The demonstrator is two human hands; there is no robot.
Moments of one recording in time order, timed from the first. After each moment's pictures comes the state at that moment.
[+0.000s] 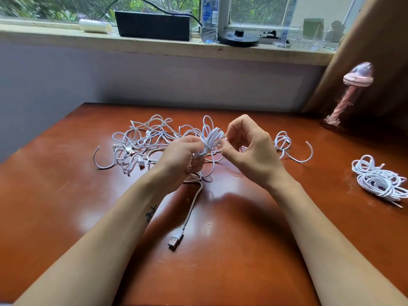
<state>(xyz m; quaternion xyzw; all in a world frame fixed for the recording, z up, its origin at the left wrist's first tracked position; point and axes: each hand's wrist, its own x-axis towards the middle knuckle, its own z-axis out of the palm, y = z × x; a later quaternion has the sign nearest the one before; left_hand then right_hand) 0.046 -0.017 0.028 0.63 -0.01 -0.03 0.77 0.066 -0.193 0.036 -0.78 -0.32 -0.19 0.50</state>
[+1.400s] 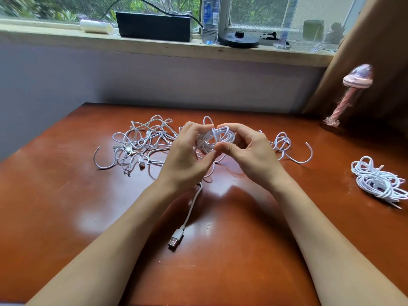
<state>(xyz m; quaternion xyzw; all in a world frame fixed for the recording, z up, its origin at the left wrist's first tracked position) 0.053 -0.017 0.006 0.82 -0.20 0.34 0.42 0.079 -0.194 0.028 -0.78 -0.28 -0.10 0.55</state>
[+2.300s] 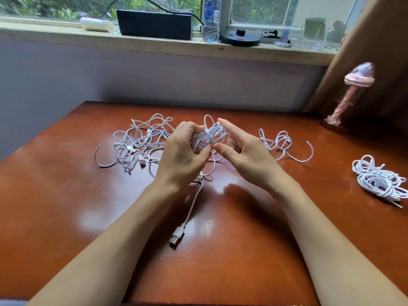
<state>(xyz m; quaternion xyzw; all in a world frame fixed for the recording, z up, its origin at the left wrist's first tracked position) 0.052 -0.015 0.006 0.82 -0.13 0.37 0.41 0.079 -0.194 0.024 -0.83 -0.31 -0.11 0.46</state>
